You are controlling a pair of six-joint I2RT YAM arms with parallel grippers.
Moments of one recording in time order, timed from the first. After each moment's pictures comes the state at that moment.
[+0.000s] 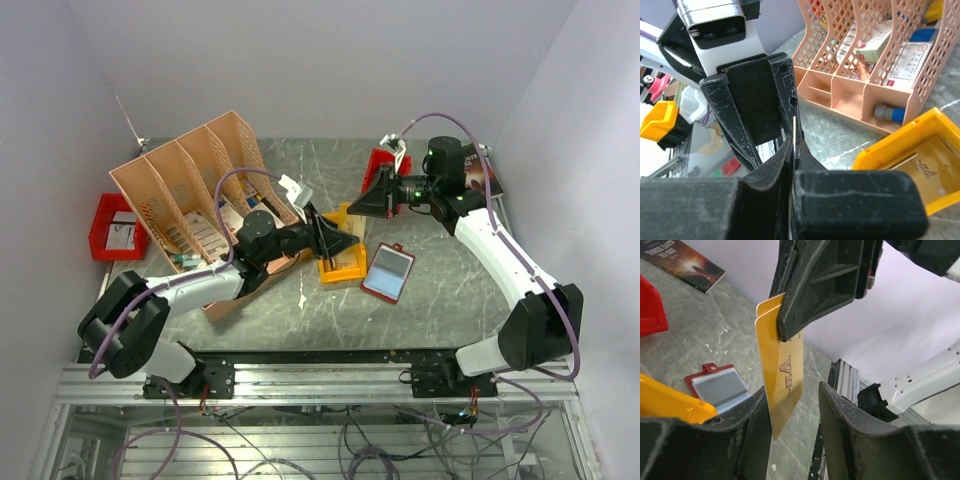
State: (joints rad) left arm -0.74 1.43 0.71 0.86 0.50 -0.62; right arm 0.30 1.43 1.23 -0.19 -1.13 0.21
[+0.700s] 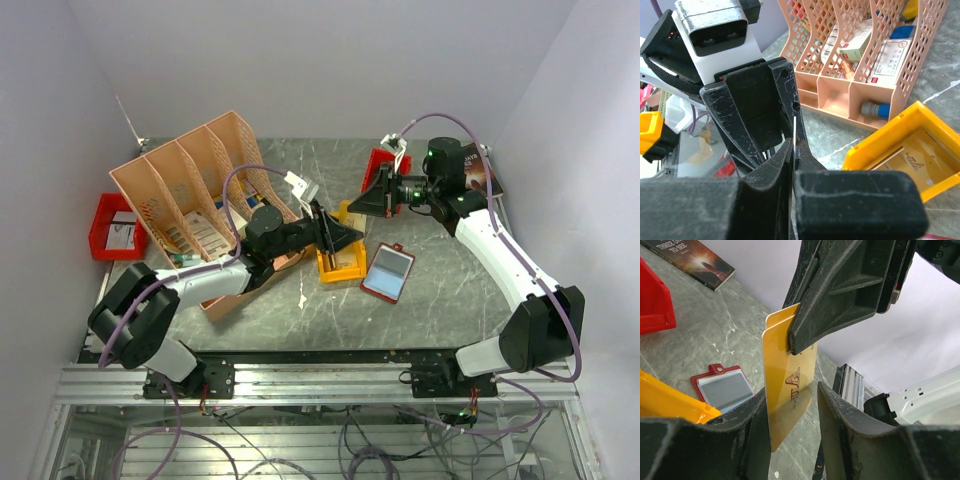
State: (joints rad) left arm -0.75 1.49 0.77 0.82 0.44 -0.63; right arm 0.31 1.42 1.23 -0.21 -1.04 0.20
